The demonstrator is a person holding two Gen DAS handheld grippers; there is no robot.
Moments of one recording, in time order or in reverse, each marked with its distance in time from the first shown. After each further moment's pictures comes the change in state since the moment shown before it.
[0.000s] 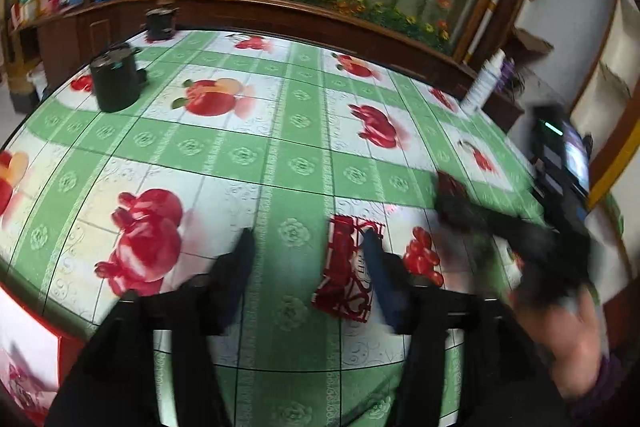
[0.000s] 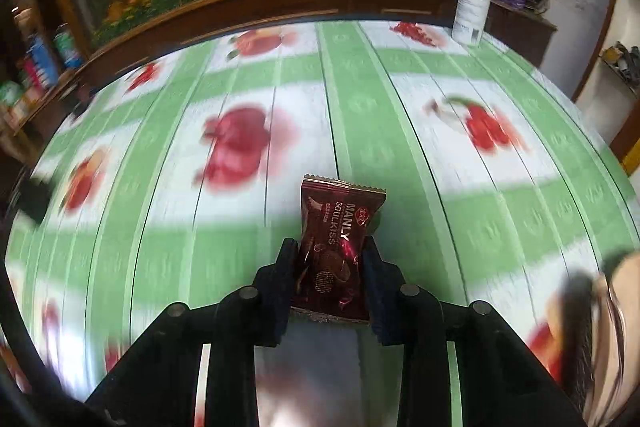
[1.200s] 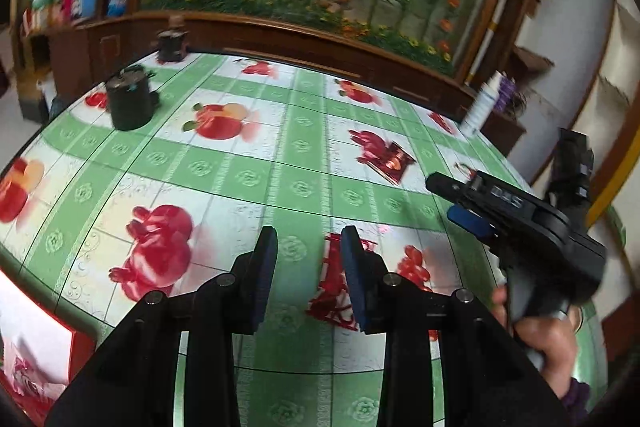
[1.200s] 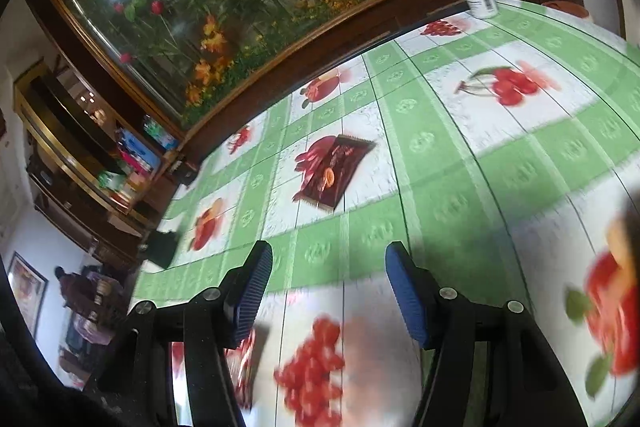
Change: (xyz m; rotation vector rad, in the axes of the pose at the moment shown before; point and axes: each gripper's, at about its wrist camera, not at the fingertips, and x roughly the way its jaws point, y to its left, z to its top) left arm -0.021 0.005 0.005 -0.056 -0.095 0.018; right arm -0.005 -0.021 0.009 0.225 -0.137 0.403
